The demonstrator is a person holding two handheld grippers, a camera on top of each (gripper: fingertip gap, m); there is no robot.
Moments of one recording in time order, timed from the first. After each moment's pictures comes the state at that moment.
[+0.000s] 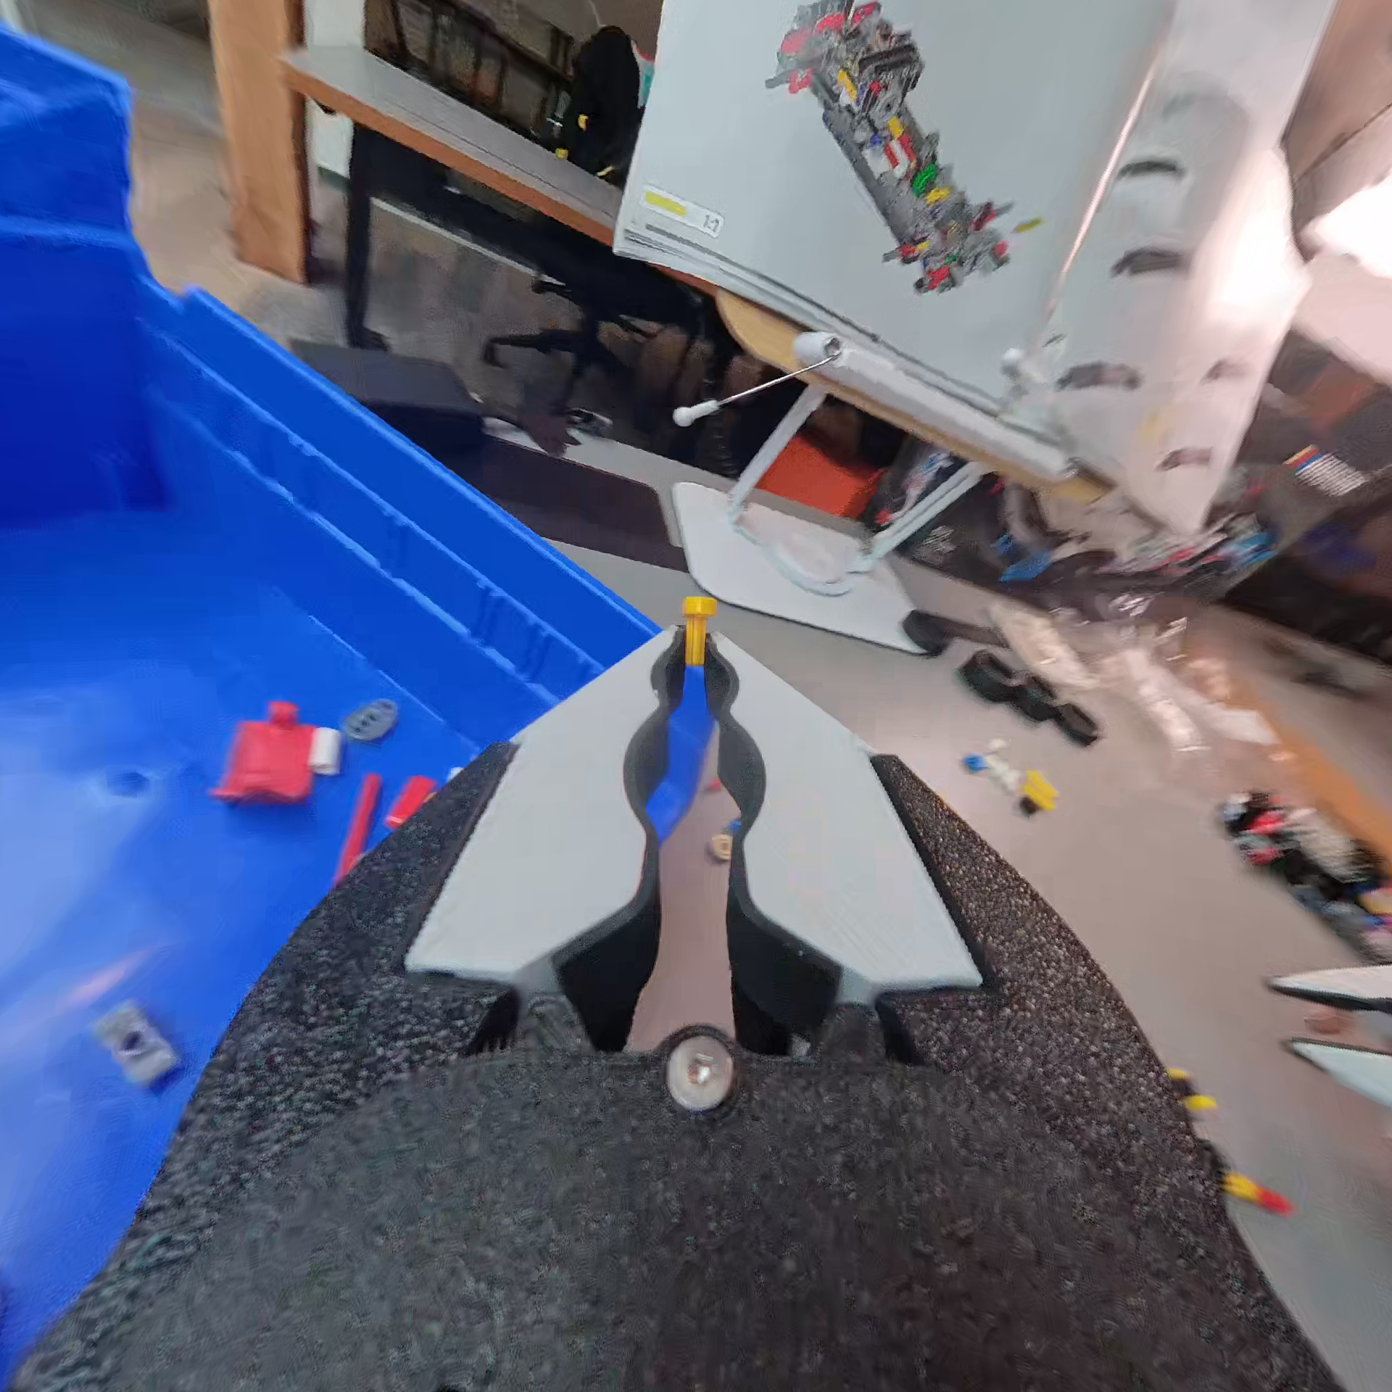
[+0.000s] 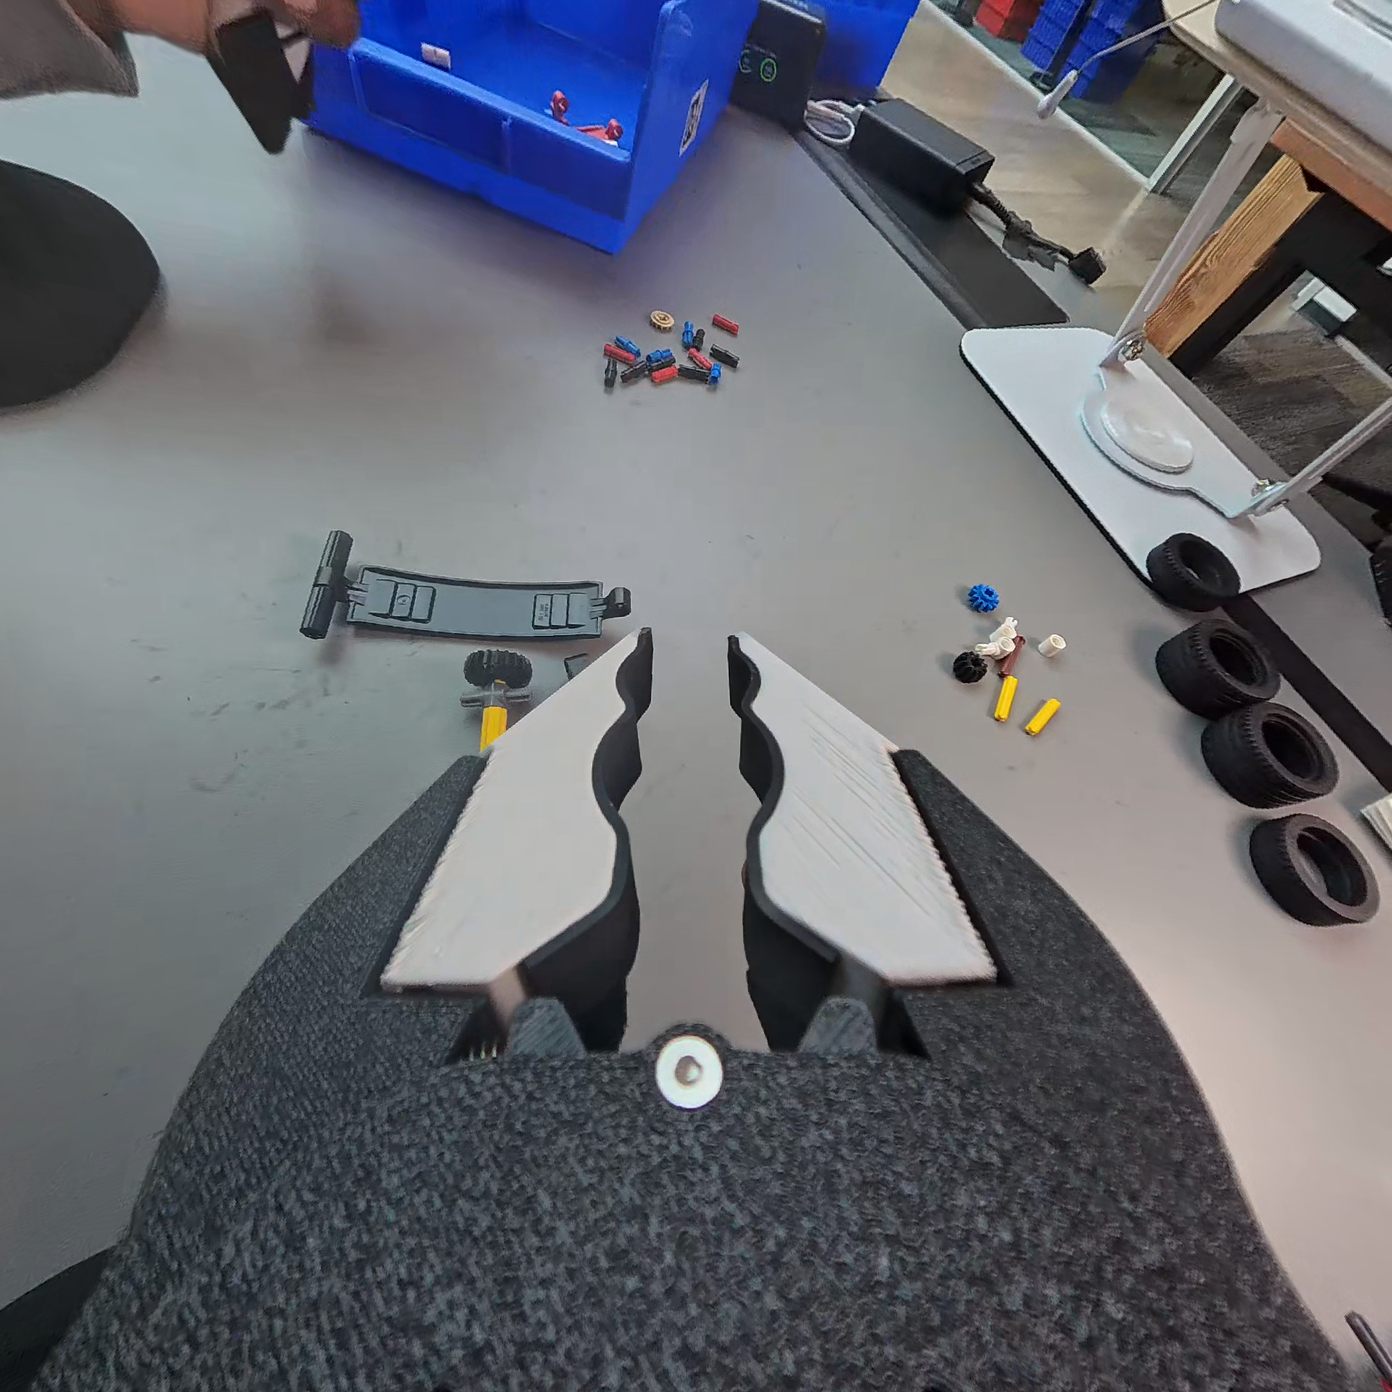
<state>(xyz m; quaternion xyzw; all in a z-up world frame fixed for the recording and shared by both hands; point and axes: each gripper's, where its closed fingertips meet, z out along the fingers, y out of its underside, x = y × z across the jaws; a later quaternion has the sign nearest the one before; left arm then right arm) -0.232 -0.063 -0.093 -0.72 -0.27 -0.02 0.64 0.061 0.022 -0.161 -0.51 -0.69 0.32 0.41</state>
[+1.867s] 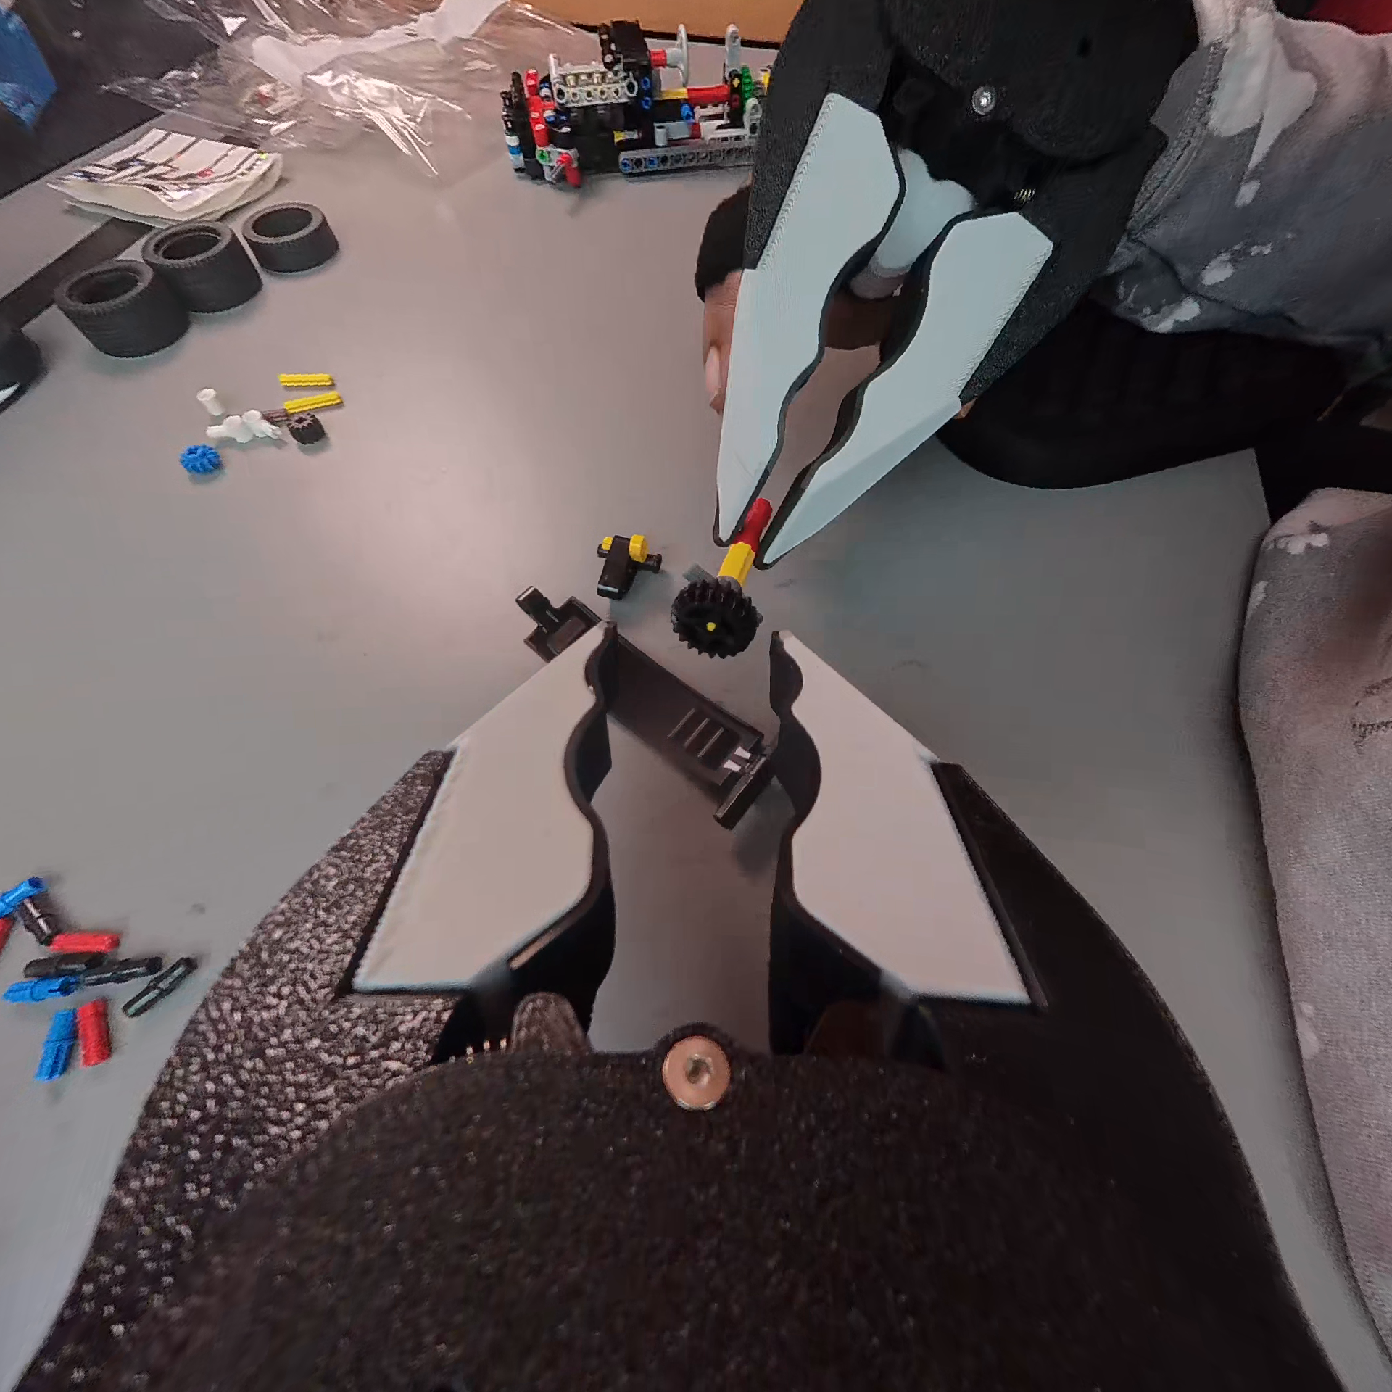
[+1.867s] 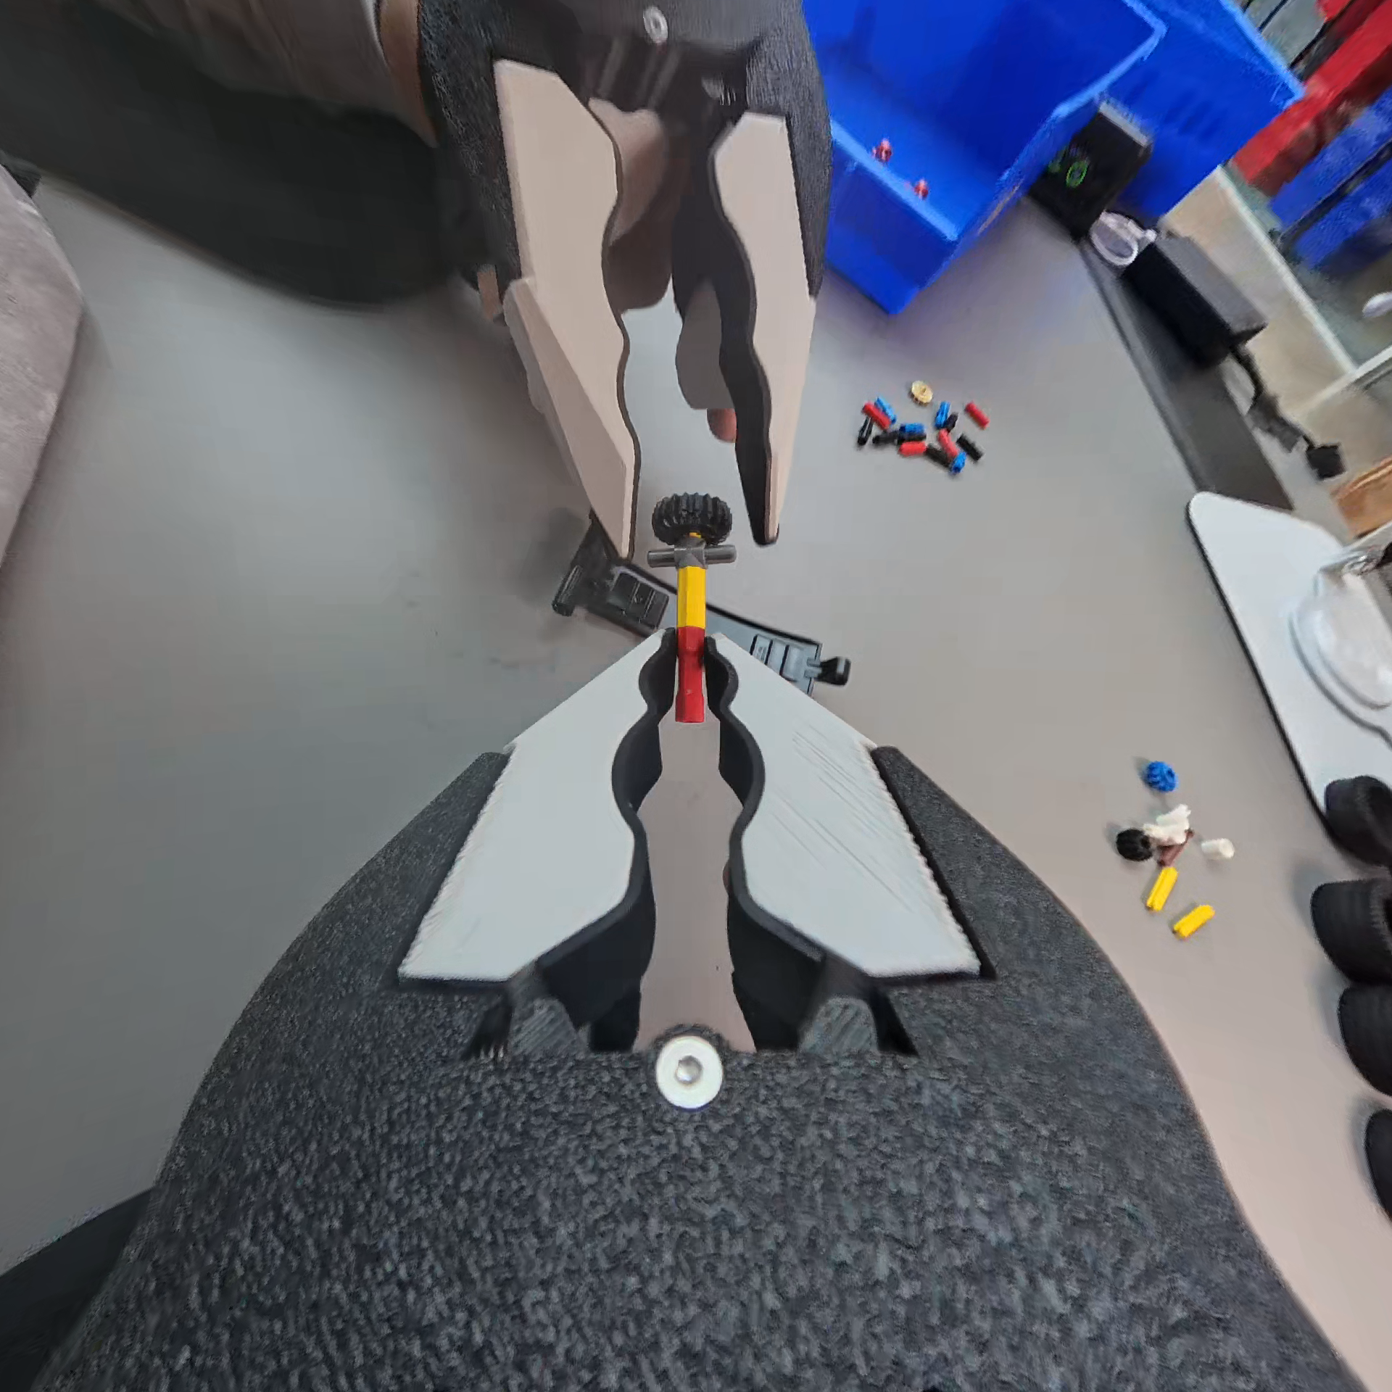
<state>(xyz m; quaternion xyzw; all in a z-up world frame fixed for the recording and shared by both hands) 0.048 -0.062 -0.176 -0.81 0.30 -0.17 0.48 0.067 -0.052 -0.175 -0.38 -0.79 0.32 0.37</state>
